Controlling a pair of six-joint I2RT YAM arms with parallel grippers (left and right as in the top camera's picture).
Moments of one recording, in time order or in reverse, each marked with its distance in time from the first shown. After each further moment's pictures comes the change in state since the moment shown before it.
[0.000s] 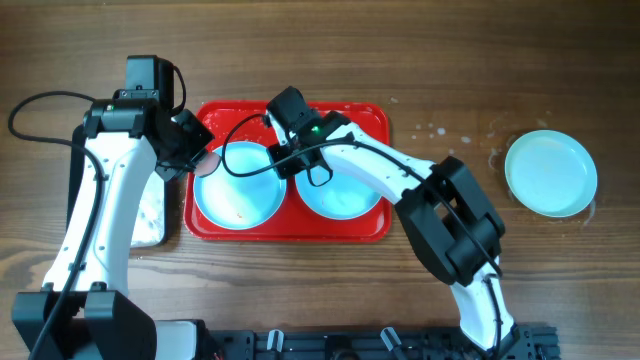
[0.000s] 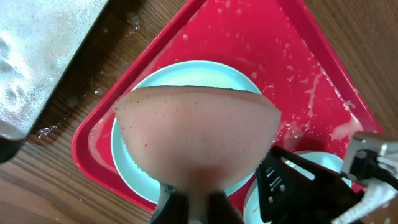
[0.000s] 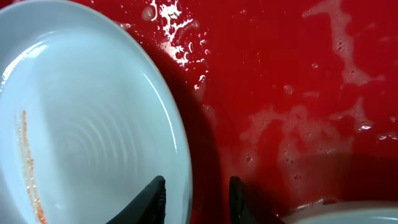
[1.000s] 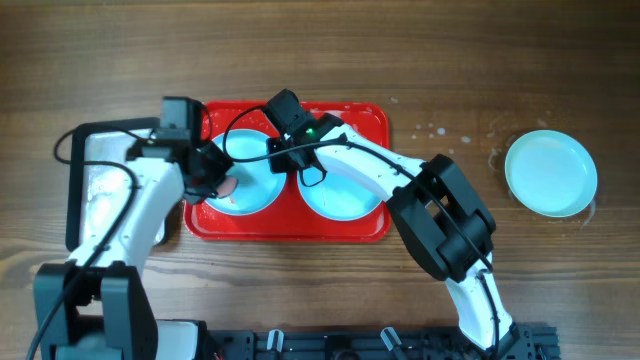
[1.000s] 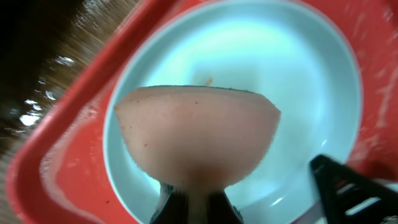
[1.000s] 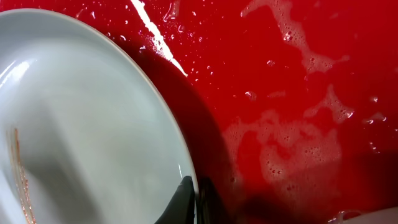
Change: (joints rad) left arm -0.066 0.007 -0.361 0.377 -0.026 -0.048; right arm 0.009 0.041 0.019 0.027 0.087 0.286
